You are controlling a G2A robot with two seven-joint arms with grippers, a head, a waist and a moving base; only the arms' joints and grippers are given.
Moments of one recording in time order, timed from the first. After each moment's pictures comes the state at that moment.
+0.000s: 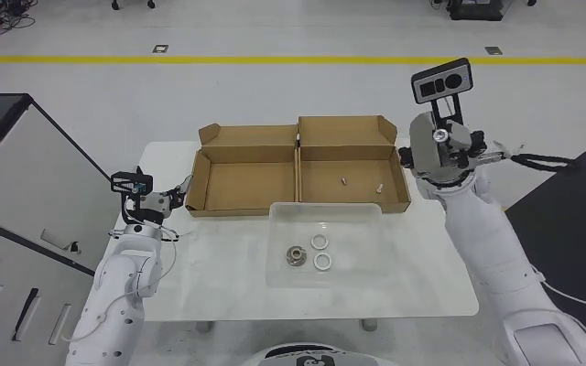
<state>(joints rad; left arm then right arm) 1.73 -1.15 -1.60 -1.80 1.33 0.00 0.00 -1.08 -1.08 1.20 -1.78 1.36 -0.25 1.28</state>
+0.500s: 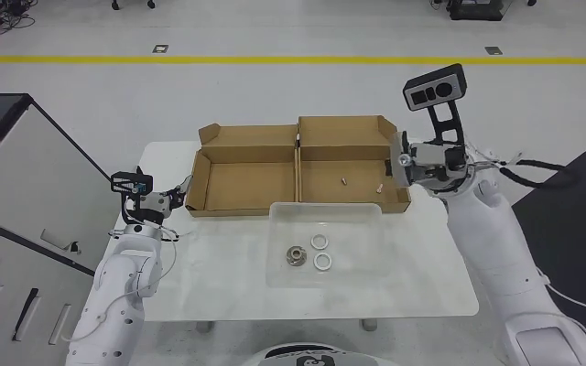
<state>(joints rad) 1.73 -1.15 -1.60 -1.80 1.33 0.00 0.00 -1.10 -1.09 1.23 -1.80 1.28 -0.22 1.28</state>
